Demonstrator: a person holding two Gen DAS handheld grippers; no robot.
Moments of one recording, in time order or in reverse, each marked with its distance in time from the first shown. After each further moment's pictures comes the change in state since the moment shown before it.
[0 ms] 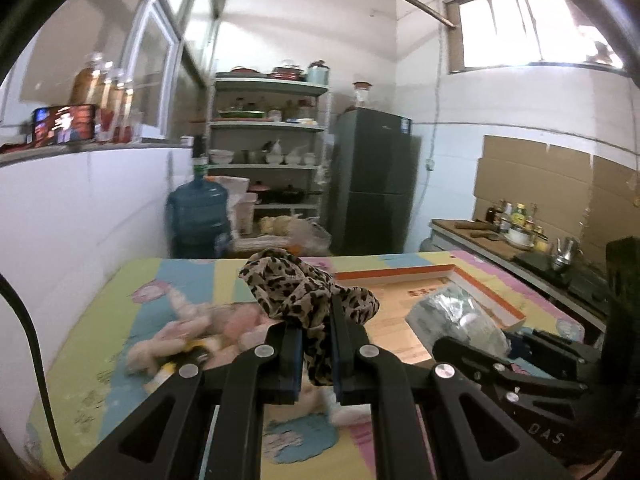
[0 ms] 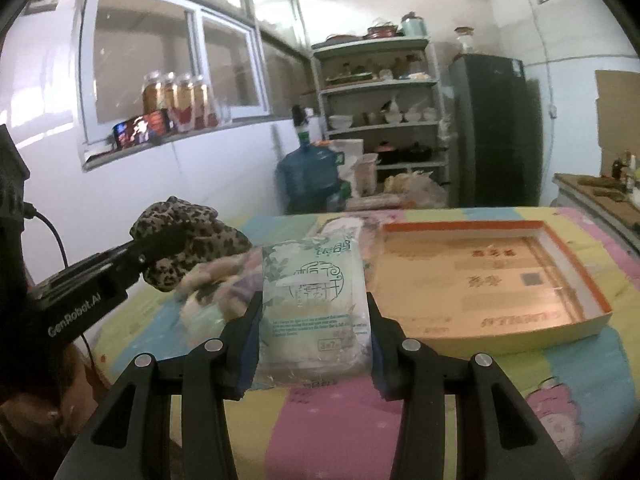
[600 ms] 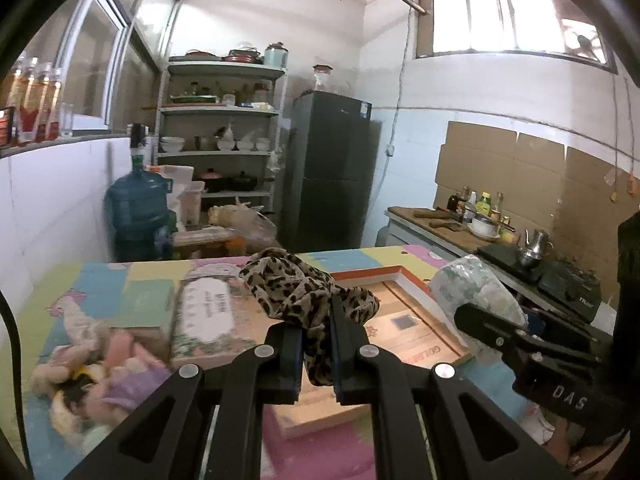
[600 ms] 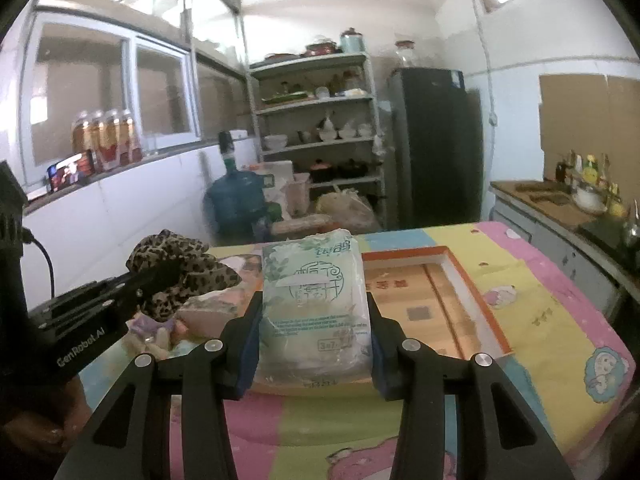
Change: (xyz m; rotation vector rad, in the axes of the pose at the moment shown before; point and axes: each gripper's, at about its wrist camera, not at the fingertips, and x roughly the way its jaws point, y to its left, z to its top) left arm 0.078 -0.084 0.018 0.008 0.061 -0.135; right arm -0.026 -0.111 0.035 0.069 -0.034 -0.194
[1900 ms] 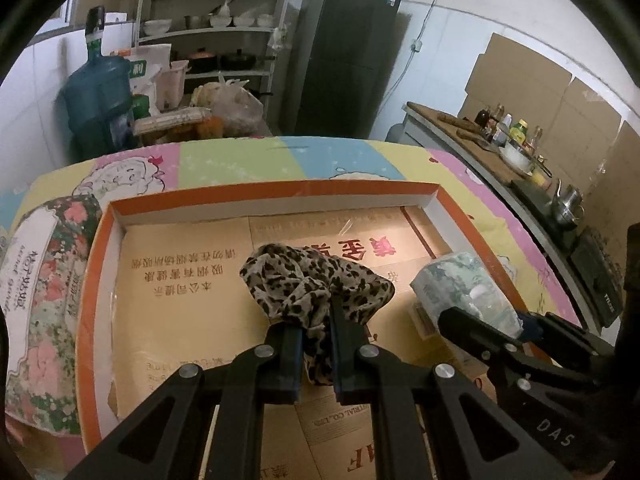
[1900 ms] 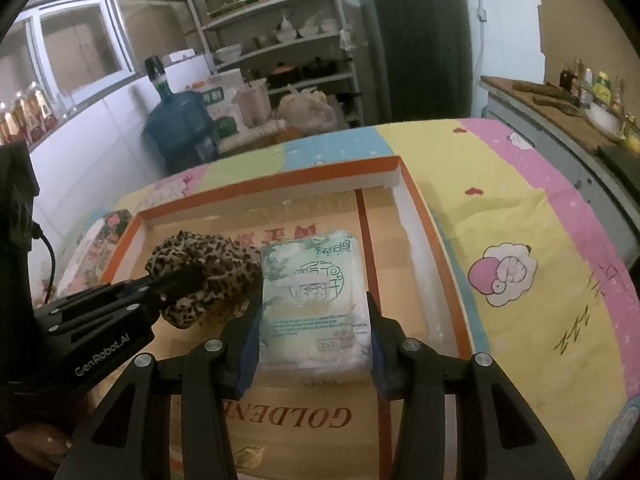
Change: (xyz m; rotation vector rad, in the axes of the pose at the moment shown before) left arm 0.214 -0.033 -0.015 -0.115 0.449 0.006; right arm 0.166 -0.123 0.000 0.098 0.388 -0.021
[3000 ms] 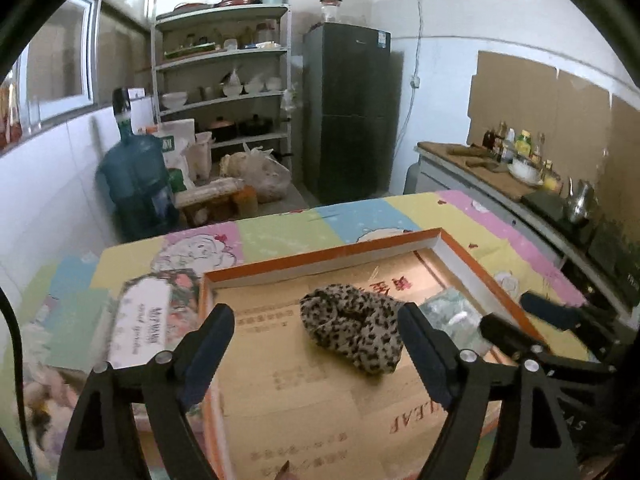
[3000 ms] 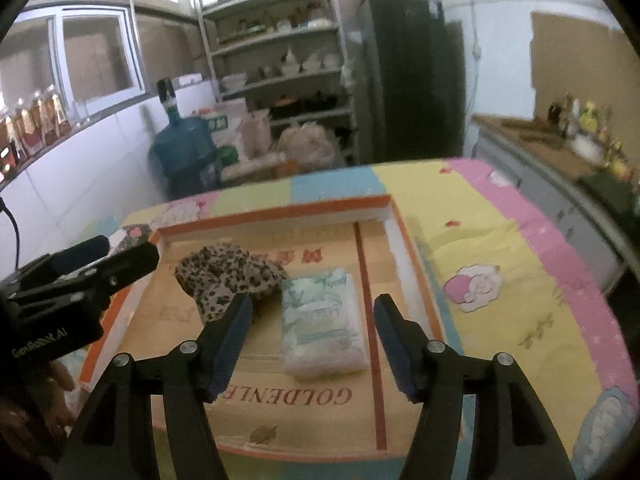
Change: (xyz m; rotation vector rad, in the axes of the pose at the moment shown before) left arm -0.092 -0.004 0.000 0.143 -0.210 0.155; right arm -0.060 0.022 -0.019 -0.056 -0.194 -0.076
